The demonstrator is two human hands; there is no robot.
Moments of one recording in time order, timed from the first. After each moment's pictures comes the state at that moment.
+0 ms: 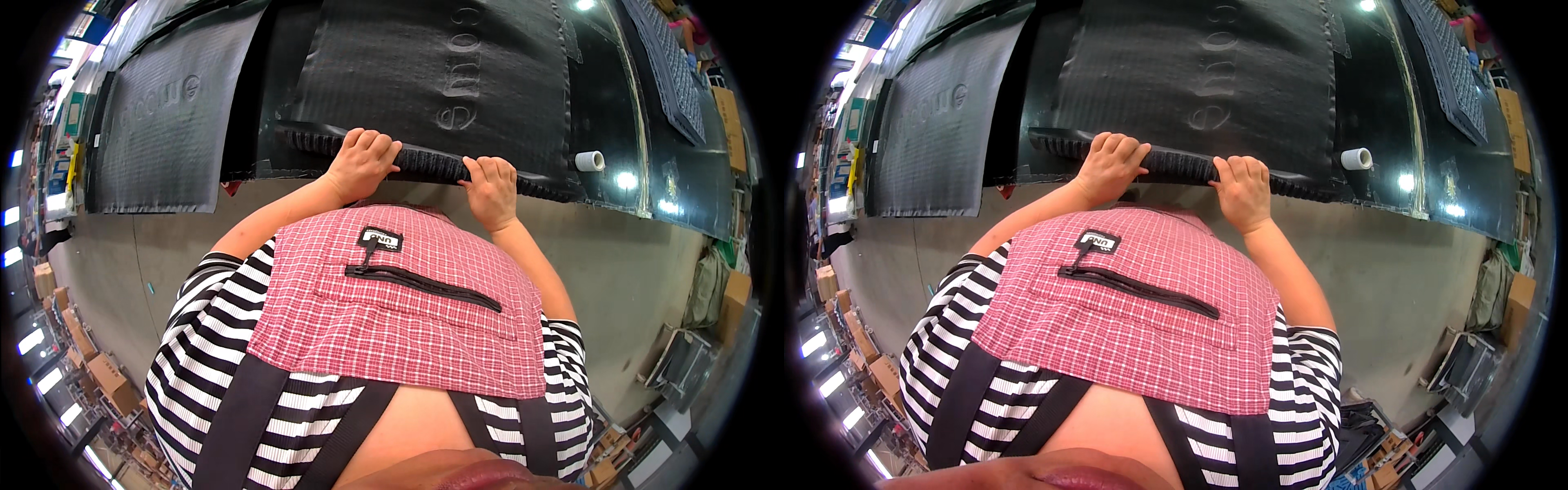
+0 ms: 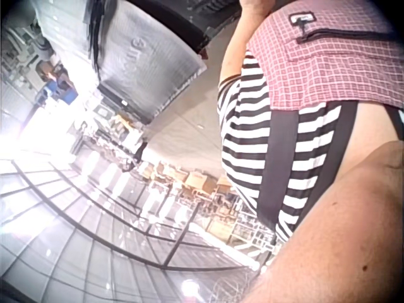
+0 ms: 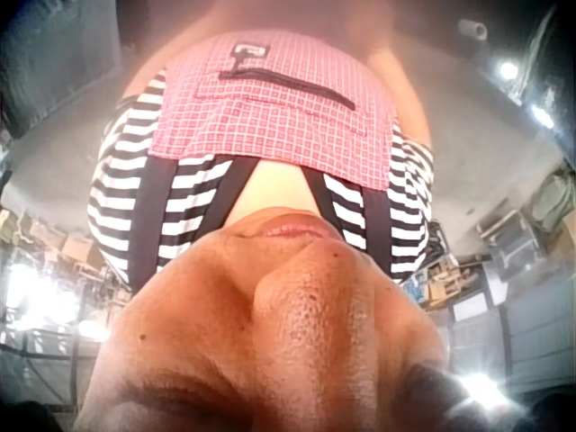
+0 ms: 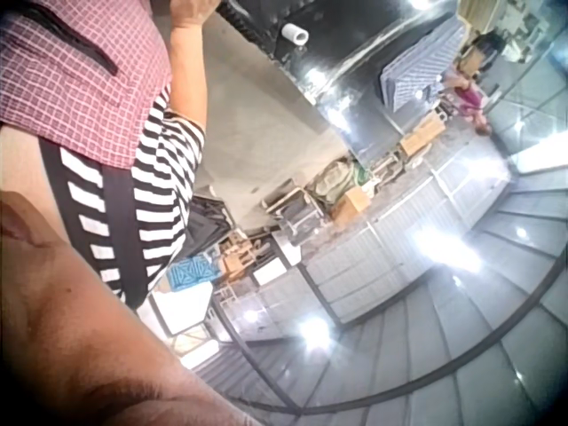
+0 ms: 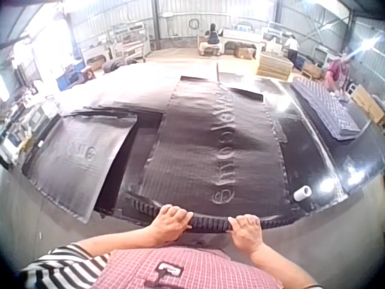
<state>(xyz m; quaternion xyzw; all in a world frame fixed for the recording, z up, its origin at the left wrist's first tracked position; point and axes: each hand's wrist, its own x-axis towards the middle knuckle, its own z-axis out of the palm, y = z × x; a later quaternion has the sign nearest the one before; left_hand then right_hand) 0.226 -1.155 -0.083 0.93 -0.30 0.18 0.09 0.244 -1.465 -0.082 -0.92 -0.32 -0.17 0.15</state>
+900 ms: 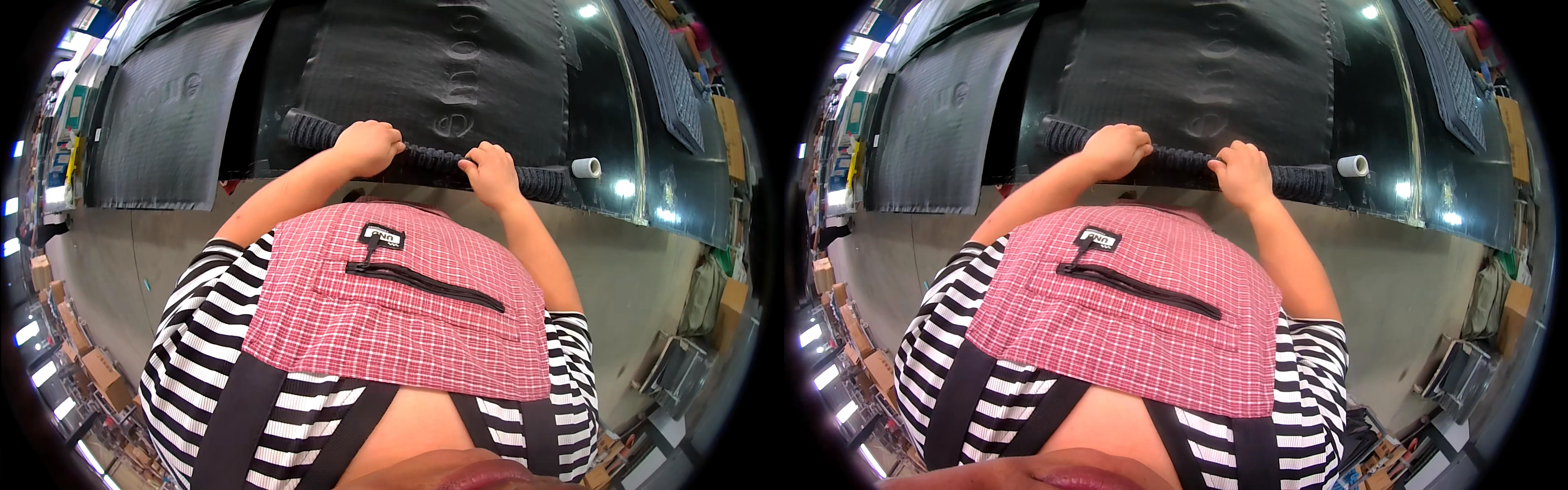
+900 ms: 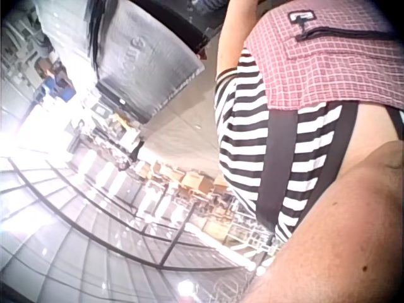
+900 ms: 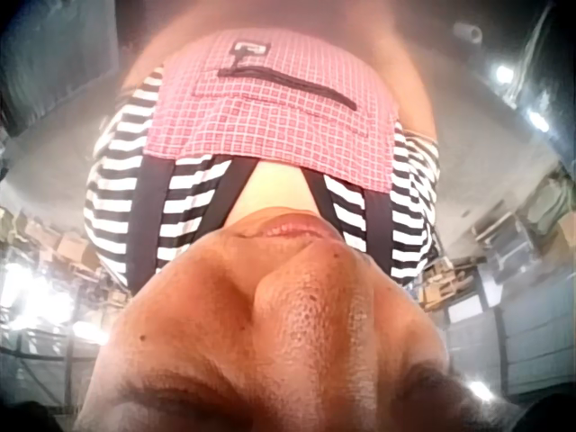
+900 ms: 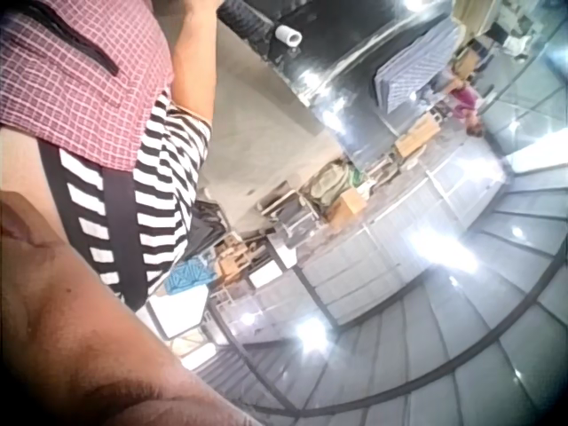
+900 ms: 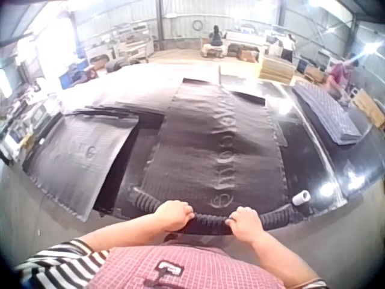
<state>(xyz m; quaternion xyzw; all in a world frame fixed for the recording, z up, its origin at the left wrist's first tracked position) 0.280 -1.174 -0.038 0.95 -0.13 -0.19 0.20 0.293 -1.458 -0.059 -0.95 -0.23 0.06 0.19</state>
